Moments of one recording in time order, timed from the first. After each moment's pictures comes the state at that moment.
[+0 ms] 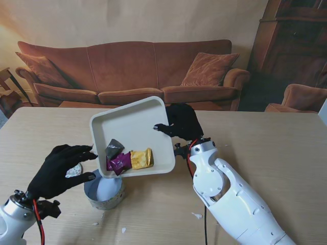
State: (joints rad) left arm 2.05 -1.13 -1.74 -1.91 0.69 -0.73 0.20; right arm -1.31 -1.26 0.99 -1.49 -0.43 -0.32 -0.51; left_hand 0.85 -0.12 0.00 -0.03 0.79 0.25 0.27 0.47 0.74 0.29 0.14 0.31 0.58 0.37 0.29 0.47 0.10 0.56 0.70 0.50; right_hand 0.69 -1.05 1.07 -0.34 1.19 0.15 1.50 1.41 1.10 0.34 0.70 0.31 1.10 0.35 0.95 0.31 0.96 0.51 1.43 -0.11
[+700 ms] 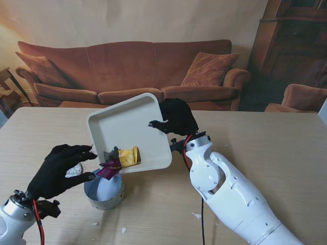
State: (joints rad) left arm 2.05 -1.14 -1.74 -1.91 0.70 -0.73 0.21; right arm -1.23 -1.26 0.94 -1.44 -0.49 -0.35 -0.54; left_hand 0.85 -0.12 0.00 -0.03 0.79 0.25 0.27 0.47 0.74 0.29 0.14 0.31 0.58 0.37 0.29 0.47 0.10 0.56 0.70 0.50; right_hand 0.69 -1.05 1.07 -0.34 1.19 0.15 1.50 1.41 1.10 0.34 0.70 0.31 1.11 0.34 0.95 0.31 0.96 0.51 1.43 -0.11
